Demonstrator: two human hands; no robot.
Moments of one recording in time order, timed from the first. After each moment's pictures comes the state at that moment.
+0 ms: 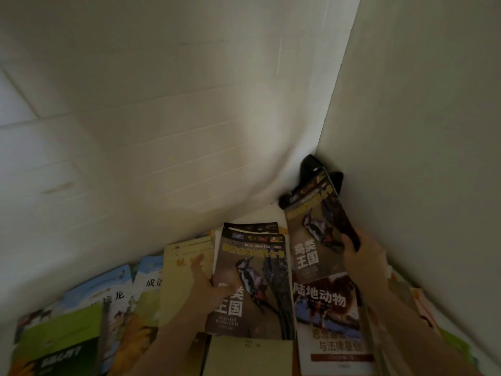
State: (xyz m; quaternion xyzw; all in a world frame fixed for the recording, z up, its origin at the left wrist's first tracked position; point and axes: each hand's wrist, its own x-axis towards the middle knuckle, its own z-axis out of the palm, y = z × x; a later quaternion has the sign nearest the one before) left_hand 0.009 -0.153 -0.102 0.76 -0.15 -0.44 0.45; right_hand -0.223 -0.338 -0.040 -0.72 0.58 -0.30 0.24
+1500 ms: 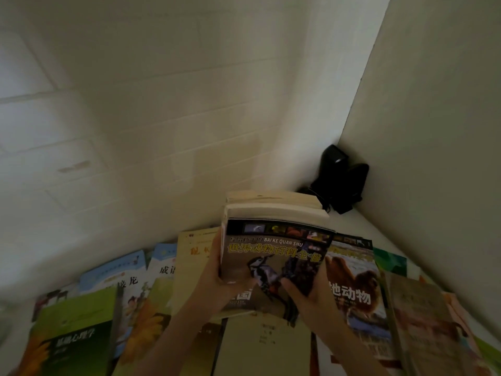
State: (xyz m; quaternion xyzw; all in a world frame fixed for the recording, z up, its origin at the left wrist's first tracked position) left_hand 0.006 -0.133 -0.084 0.62 -0.31 -0.40 0.60; right_hand -0.169 -0.239 -0.116 -0.64 0.35 -0.29 0.62
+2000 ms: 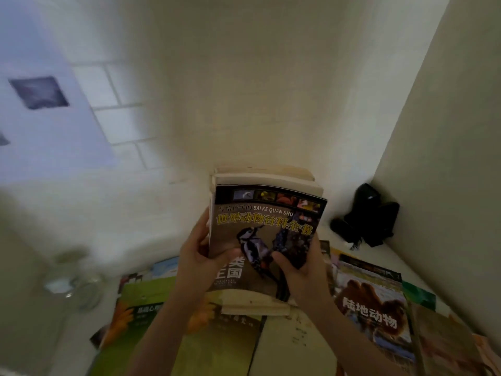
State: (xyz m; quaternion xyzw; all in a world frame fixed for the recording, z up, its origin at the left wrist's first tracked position) left_hand 0.038 -0.027 0.039 0.65 -0.31 -0.14 0.68; right_hand -0.099 -0.168 0.014 -0.71 0.25 -0.35 0.55
